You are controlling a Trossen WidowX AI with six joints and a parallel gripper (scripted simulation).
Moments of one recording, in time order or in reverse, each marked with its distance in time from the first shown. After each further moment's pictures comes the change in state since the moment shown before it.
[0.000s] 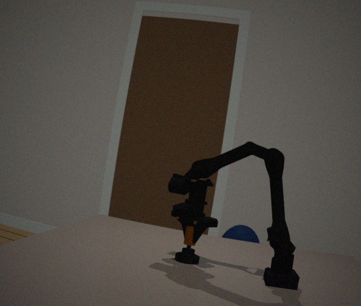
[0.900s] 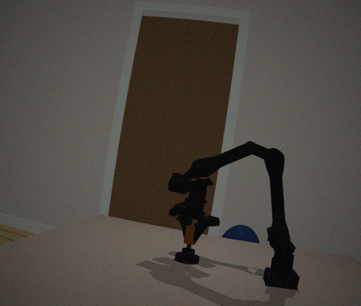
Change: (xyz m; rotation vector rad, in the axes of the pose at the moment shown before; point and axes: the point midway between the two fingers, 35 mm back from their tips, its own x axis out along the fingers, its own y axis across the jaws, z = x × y) arm -0.004 -0.001 0.000 -0.150 -0.001 -0.001
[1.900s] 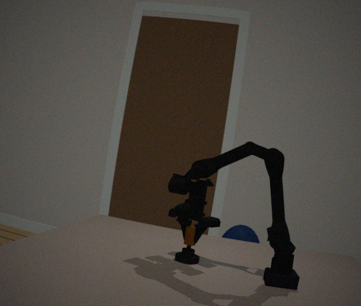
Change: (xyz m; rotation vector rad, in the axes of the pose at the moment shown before) arm 0.004 0.001 0.000 -0.061 0.000 0.001
